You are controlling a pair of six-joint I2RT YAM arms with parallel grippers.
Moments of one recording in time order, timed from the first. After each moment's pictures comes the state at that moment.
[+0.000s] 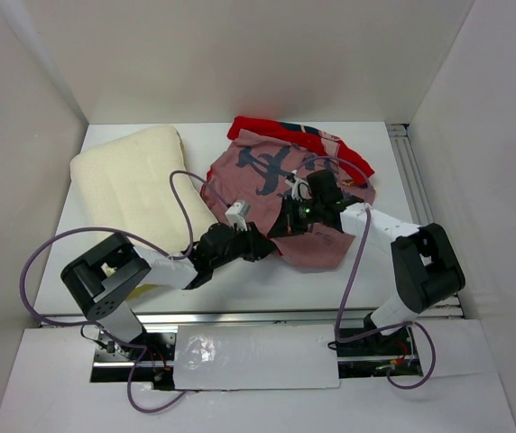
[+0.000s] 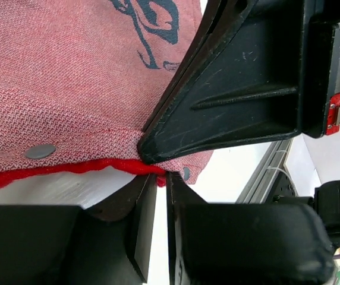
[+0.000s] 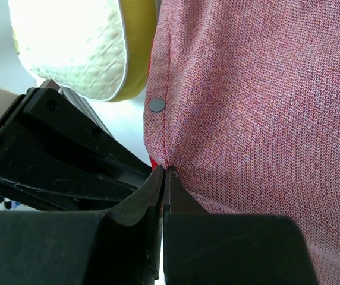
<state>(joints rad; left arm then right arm) -0.81 1.62 0.56 0.80 0.09 -0.78 0.42 1.56 0.92 -0.18 -0.71 0.48</state>
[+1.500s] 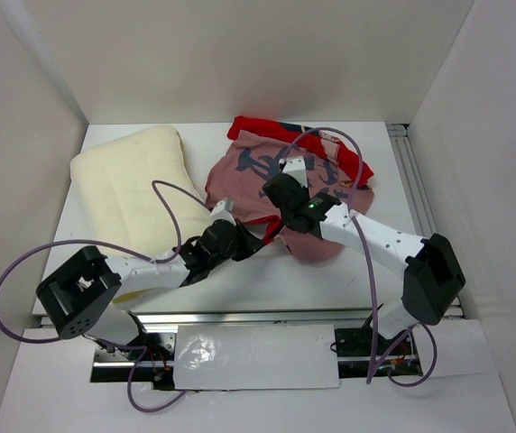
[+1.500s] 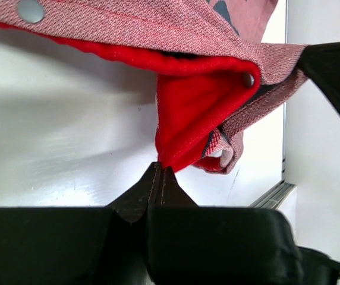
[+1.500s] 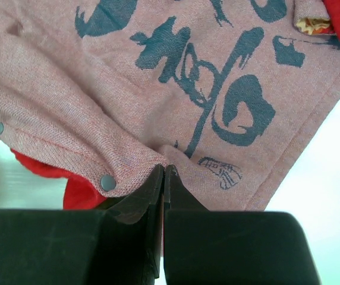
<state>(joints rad) -0.83 1.48 0.61 0.35 -0.13 -1.07 0.76 1.50 1.17 -0.55 0.64 0.42</state>
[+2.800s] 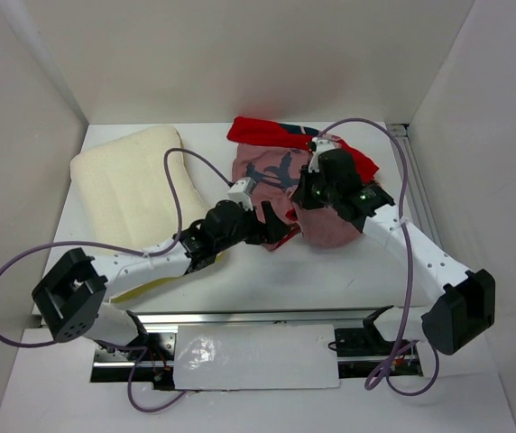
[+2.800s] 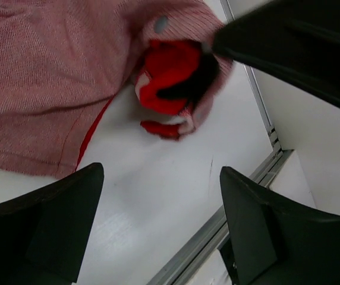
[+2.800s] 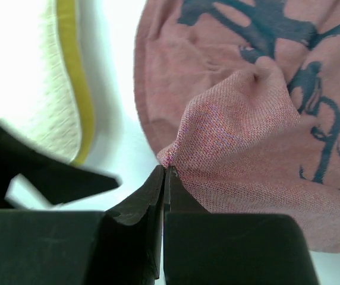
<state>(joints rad) -0.85 1.41 0.83 0.24 -0.04 -0.77 0.49 1.29 1.14 -0.45 -0.07 0.34</state>
